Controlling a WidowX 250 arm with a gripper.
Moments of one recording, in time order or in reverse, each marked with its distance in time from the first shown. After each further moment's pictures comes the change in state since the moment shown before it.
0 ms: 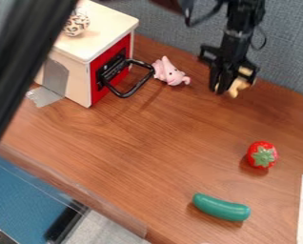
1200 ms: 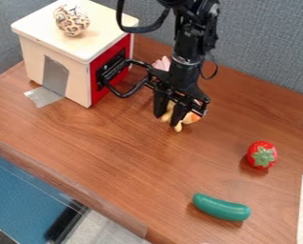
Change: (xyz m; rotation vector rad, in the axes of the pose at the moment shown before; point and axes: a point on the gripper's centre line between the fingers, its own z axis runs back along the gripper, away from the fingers) arm -0.108 0.026 -0.009 0.078 0.056 0.057
